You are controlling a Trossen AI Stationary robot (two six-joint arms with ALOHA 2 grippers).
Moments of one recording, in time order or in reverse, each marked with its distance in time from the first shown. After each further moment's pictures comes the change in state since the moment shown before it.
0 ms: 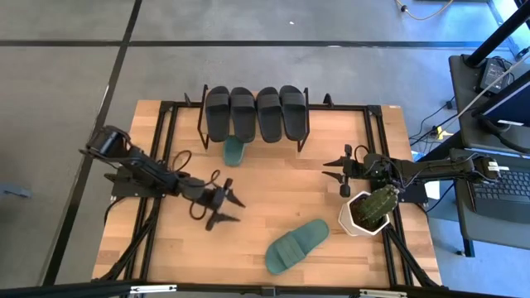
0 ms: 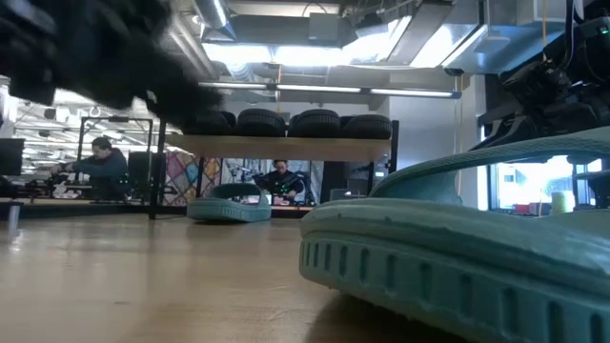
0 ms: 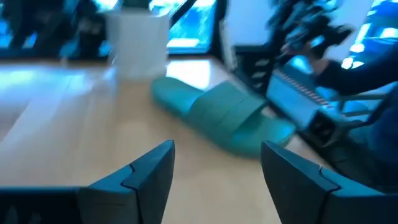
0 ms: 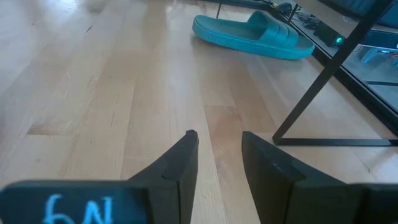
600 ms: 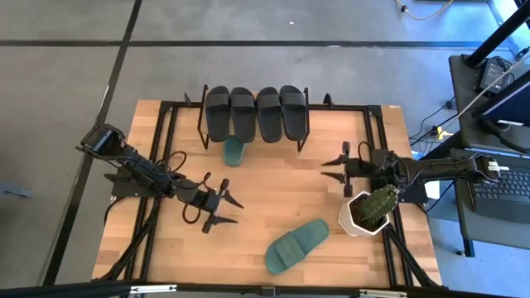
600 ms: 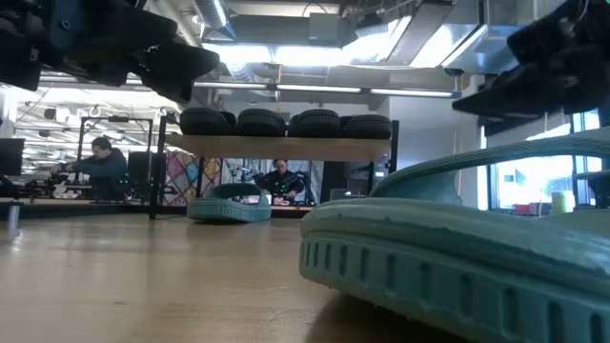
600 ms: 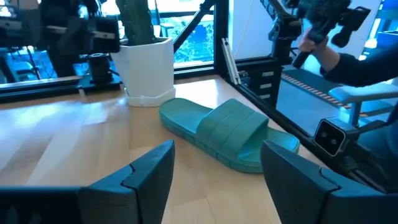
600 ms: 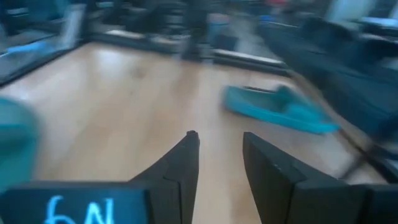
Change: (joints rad) left arm -0.065 -0.067 0.000 0.002 -0.099 0.112; right arm 0.001 0.007 0.093 0.096 -0.170 -0.057
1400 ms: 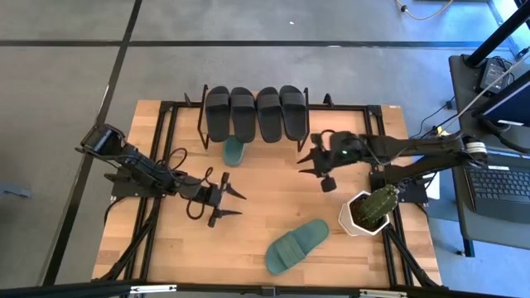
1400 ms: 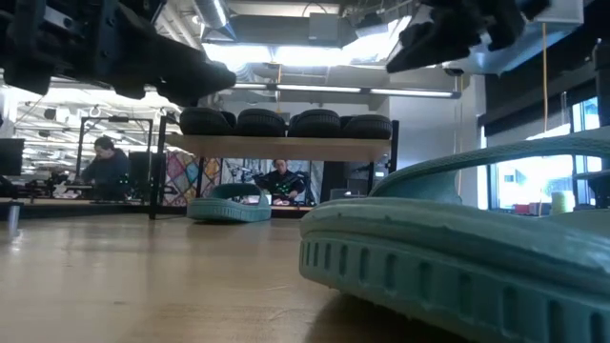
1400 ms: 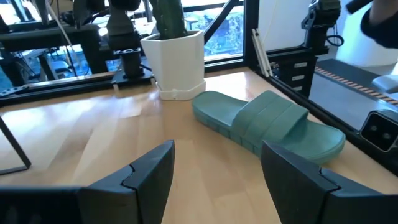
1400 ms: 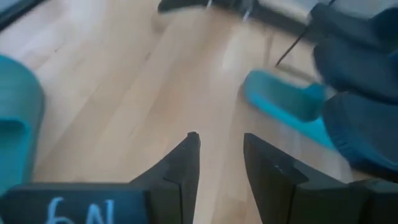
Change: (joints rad) left arm 0.061 0.000 0.000 -0.023 -0.044 0.050; right arm 0.009 0.643 0.749 -0.537 -0.050 -0.205
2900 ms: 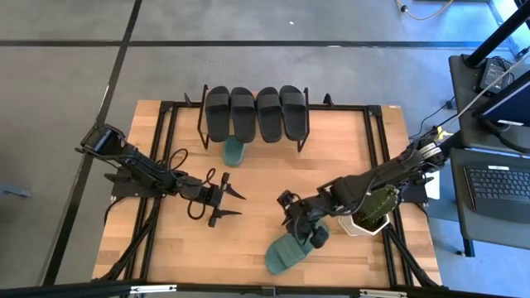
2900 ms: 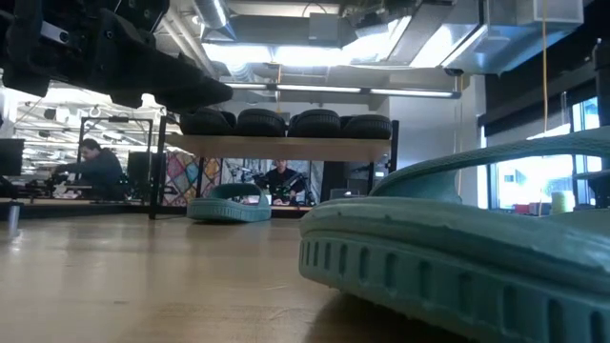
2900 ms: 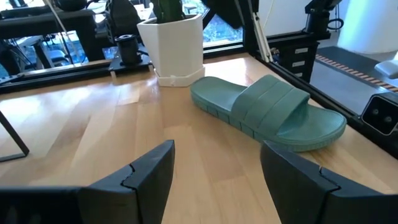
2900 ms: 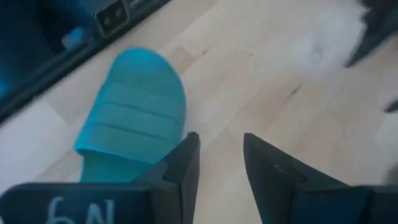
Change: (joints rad) left arm 0.002 0.000 0.000 -0.053 0.001 -0.002; right arm 0.472 0.534 0.511 -0.299 0.064 0.006
